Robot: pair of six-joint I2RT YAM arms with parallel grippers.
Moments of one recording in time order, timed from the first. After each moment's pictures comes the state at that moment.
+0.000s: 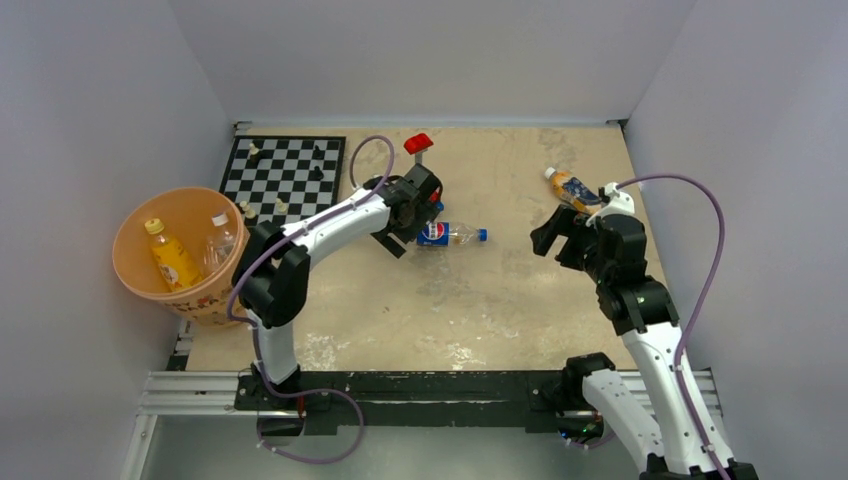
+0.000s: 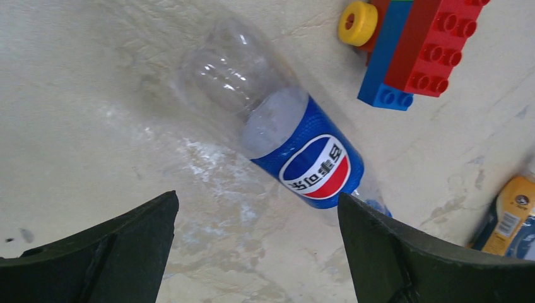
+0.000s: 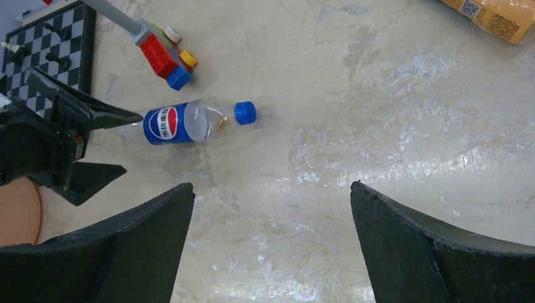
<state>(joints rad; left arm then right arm) -0.70 1.87 1.51 -0.86 -0.31 -1.51 0.17 0.71 0.83 -0.60 0.01 0.47</state>
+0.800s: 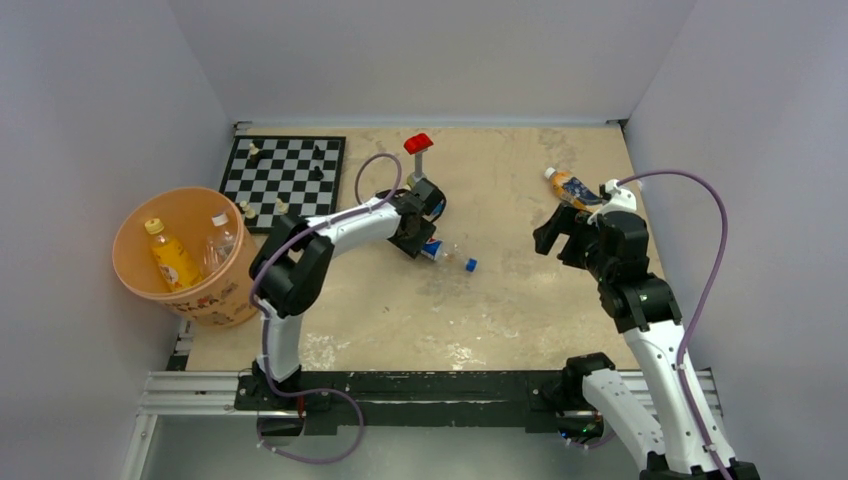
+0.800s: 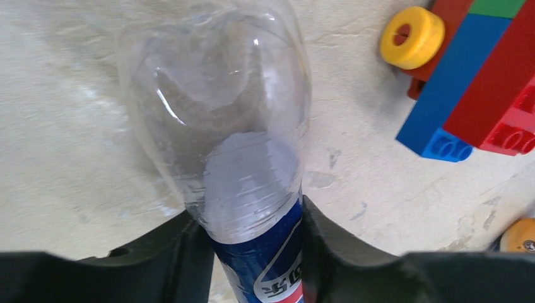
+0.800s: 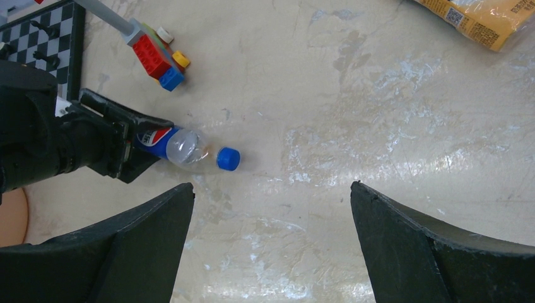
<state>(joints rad) -0.70 2.01 1.45 -0.67 -0.28 -1.64 0.17 0.72 0.86 -0.63 0.03 0.44</state>
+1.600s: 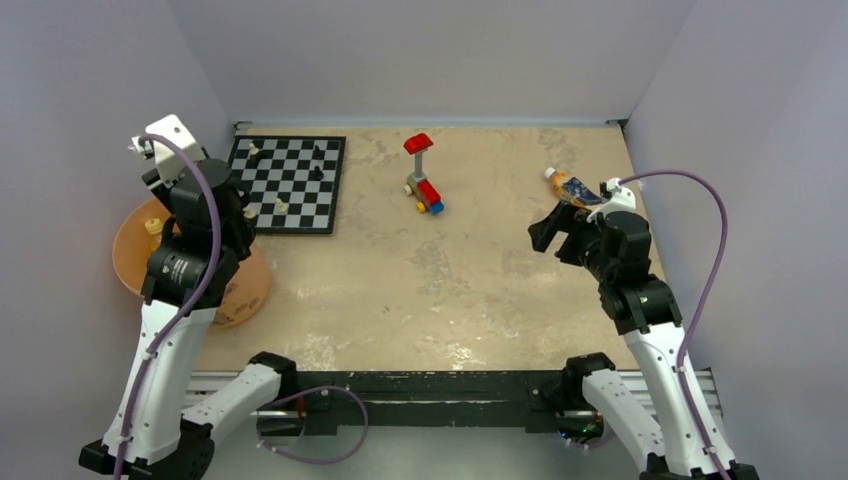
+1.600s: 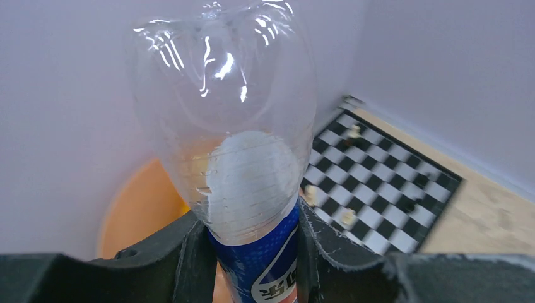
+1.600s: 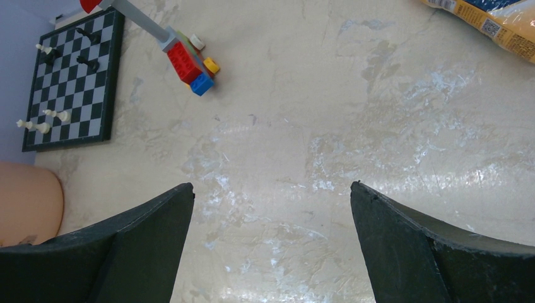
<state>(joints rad) -0.33 0.93 1.40 -0.74 -1.00 -0.28 0.17 0.71 0.86 -0.59 -0.03 0.47</state>
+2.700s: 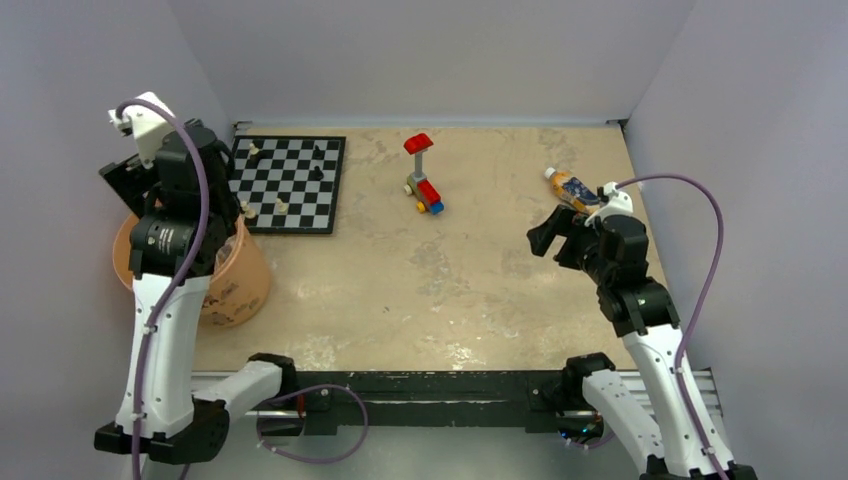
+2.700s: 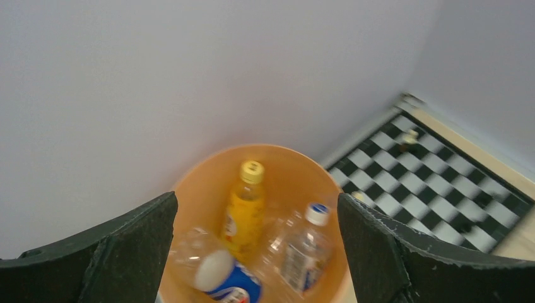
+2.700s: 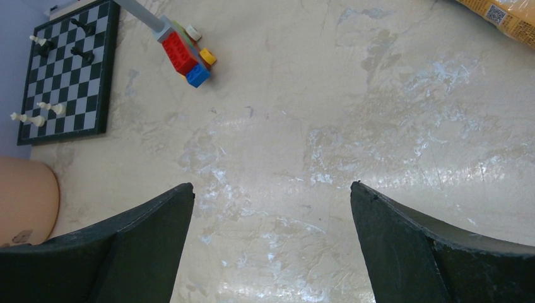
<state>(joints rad) -0.12 1.06 1.58 -0.86 -1.02 -0.21 0.17 0.69 0.82 -0.58 -0.04 0.47</state>
